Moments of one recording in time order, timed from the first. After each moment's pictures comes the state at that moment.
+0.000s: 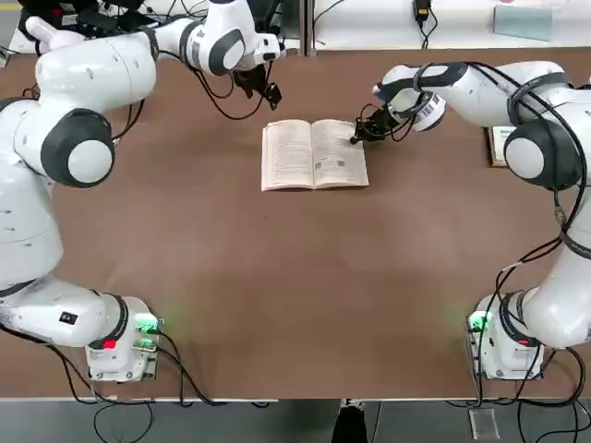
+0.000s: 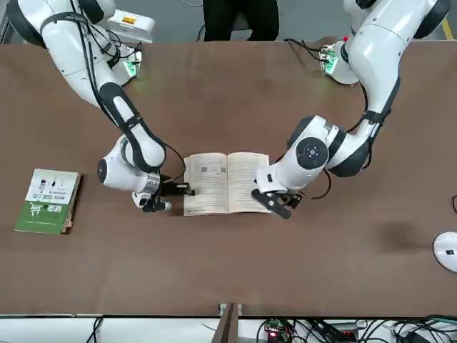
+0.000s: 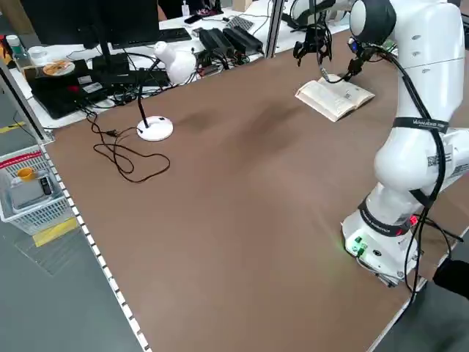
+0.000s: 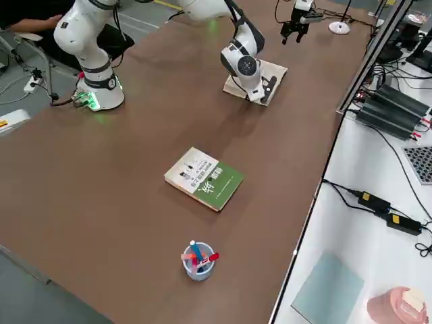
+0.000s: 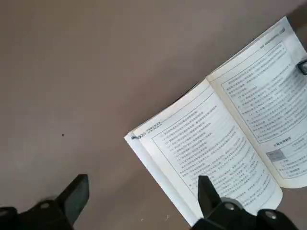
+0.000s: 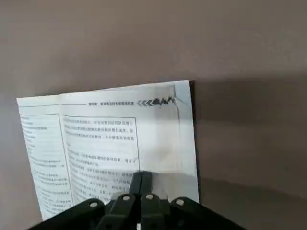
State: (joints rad) left arm -0.32 0.65 -0.28 -1.45 0.07 2.16 0.03; right arm 0.37 0.67 0.07 -1.83 1.06 2.48 -0.42
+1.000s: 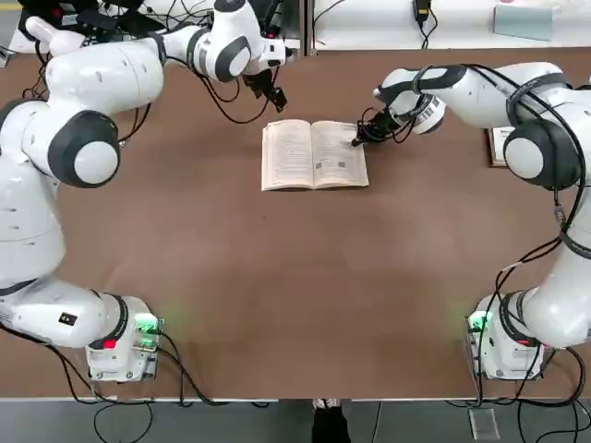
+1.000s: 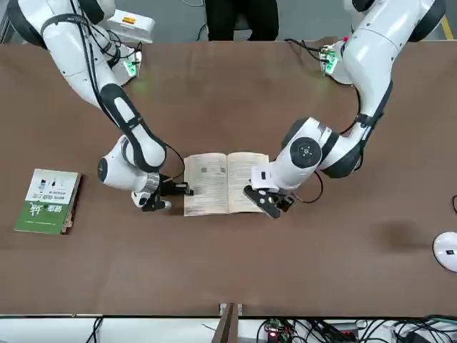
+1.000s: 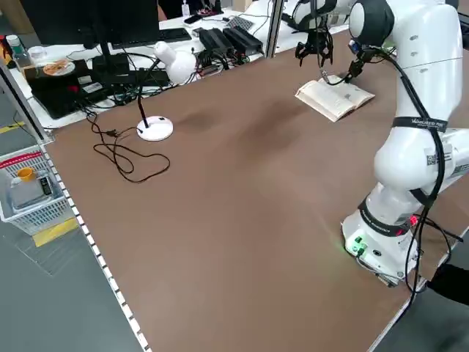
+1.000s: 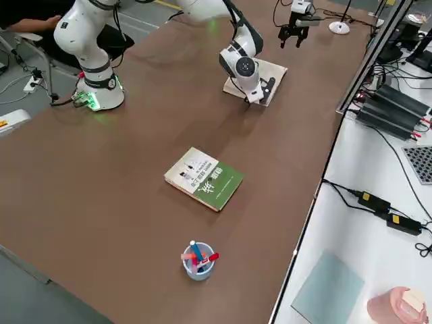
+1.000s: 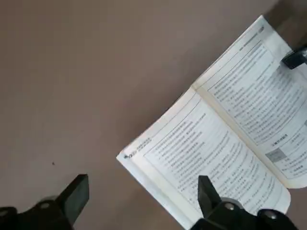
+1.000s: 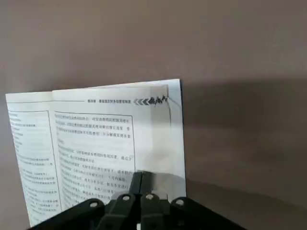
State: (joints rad) left arm -0.34 0.68 -0.28 -1.45 0.07 2.26 0.17; right arm 0.37 0.68 0.07 -1.84 1.06 2.51 -0.46
